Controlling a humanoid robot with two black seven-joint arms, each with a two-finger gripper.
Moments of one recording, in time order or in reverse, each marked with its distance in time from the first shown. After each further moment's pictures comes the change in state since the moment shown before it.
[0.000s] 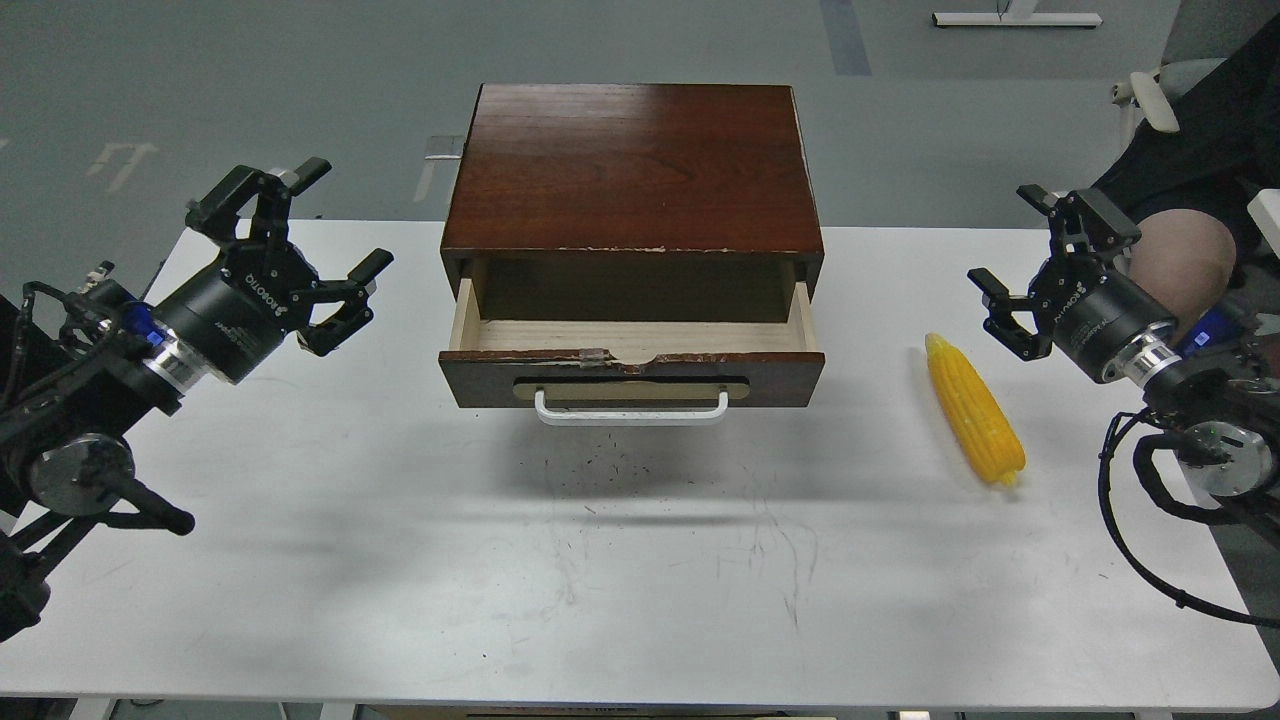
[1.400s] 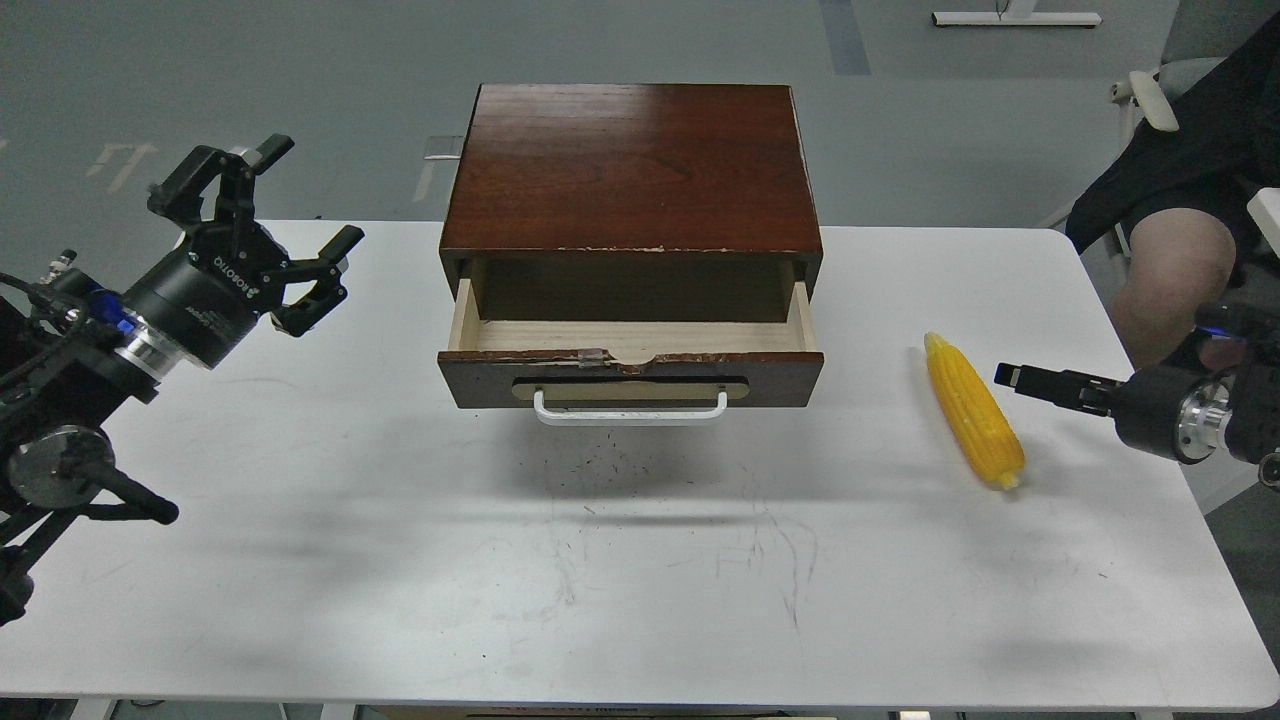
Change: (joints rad) left arm -0.002 0.022 -0.024 0.018 0.006 0.000 -0.033; right arm 0.127 -0.112 -0.337 -0.070 -1.102 -0.233 0.000
